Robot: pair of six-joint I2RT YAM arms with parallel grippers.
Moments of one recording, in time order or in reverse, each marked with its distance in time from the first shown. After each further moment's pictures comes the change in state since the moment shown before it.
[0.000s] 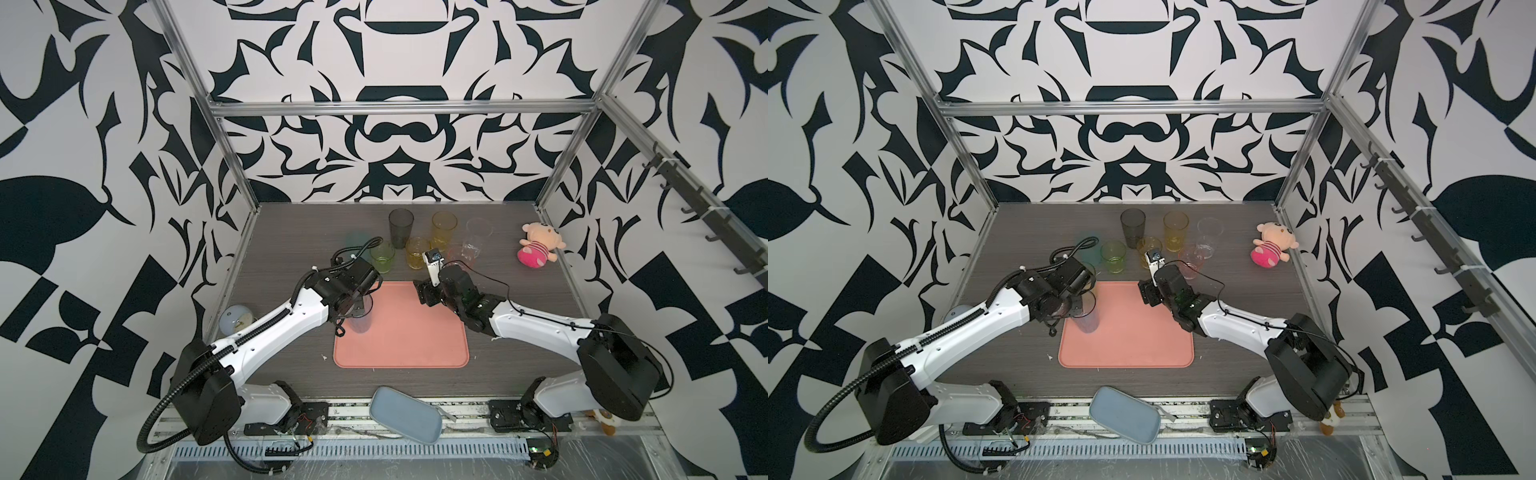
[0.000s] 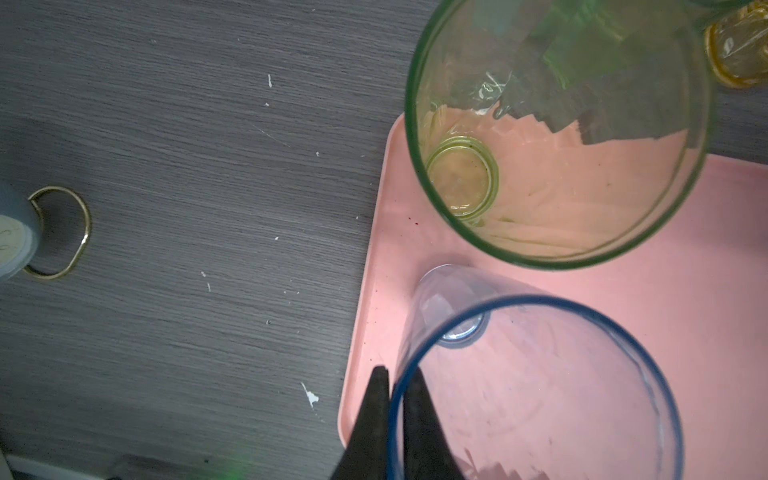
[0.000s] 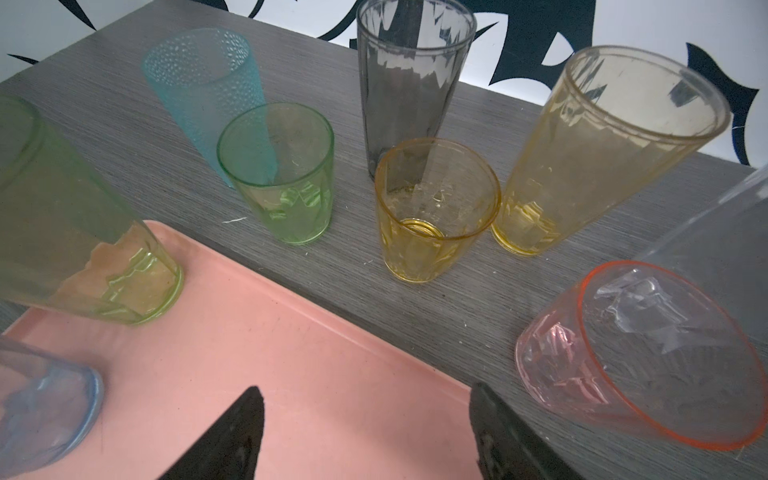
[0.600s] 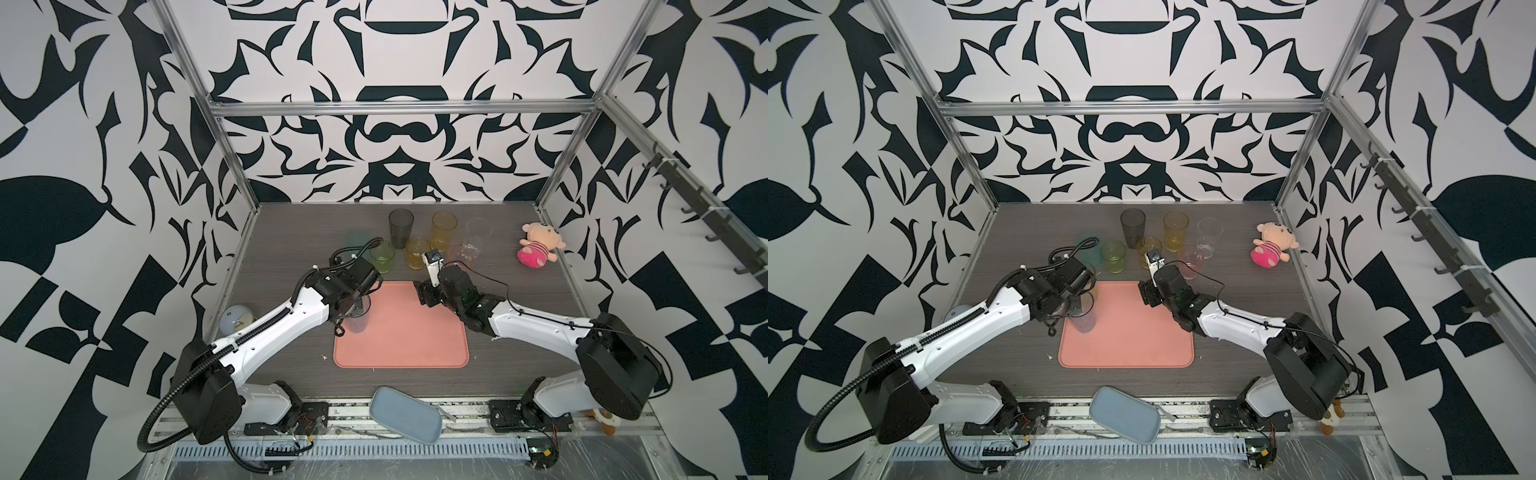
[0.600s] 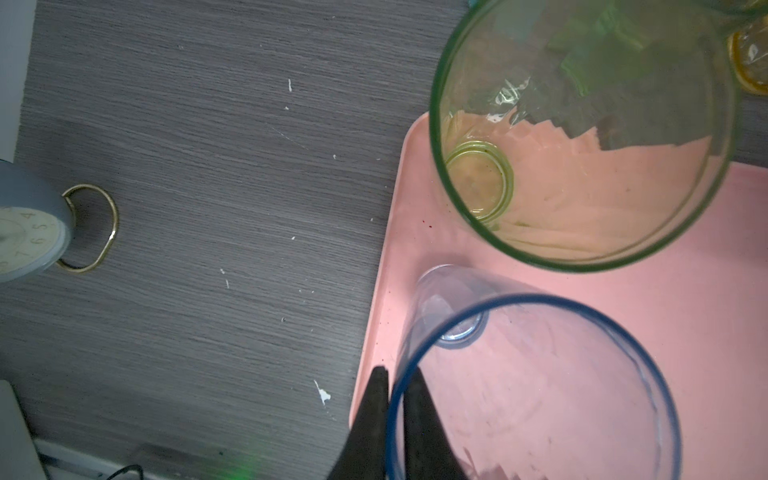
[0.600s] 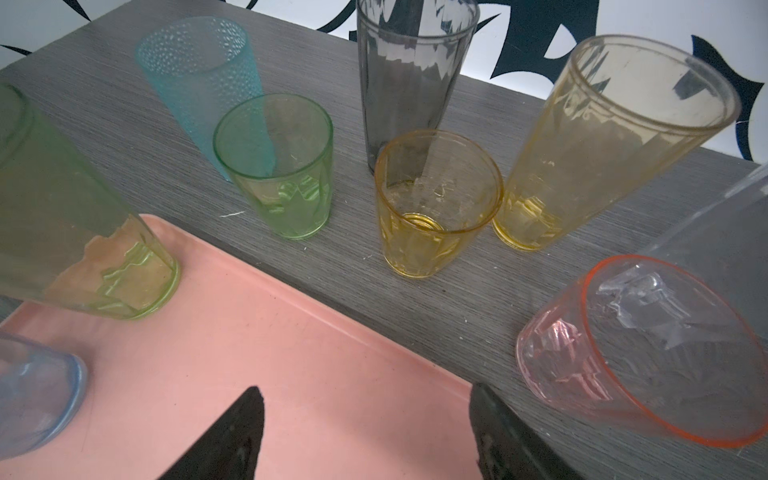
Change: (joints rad) left arm 0.000 0.005 0.015 -0.034 -0.032 -0.012; right arm 0.000 0.003 0.000 -0.006 0.000 0.000
